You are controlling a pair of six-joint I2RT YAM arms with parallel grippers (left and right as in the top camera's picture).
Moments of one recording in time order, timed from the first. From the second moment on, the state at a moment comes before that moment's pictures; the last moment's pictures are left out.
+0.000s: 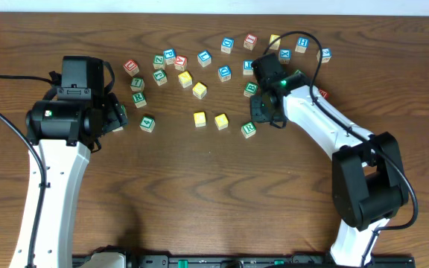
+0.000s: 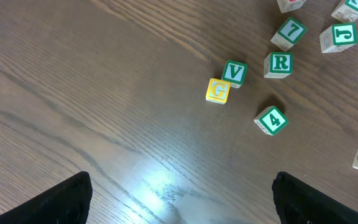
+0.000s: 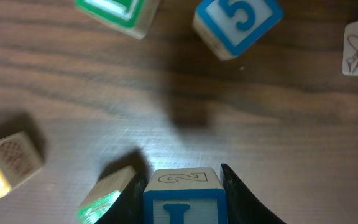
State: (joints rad) left arm -0.03 1.35 1.37 -1.18 -0.32 -0.44; right arm 0.40 1.97 1.40 -0.72 0.07 0.35
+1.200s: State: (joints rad) left arm -0.03 1.35 1.37 -1.18 -0.32 -0.44; right arm 0.39 1.97 1.22 -0.38 0.07 0.34
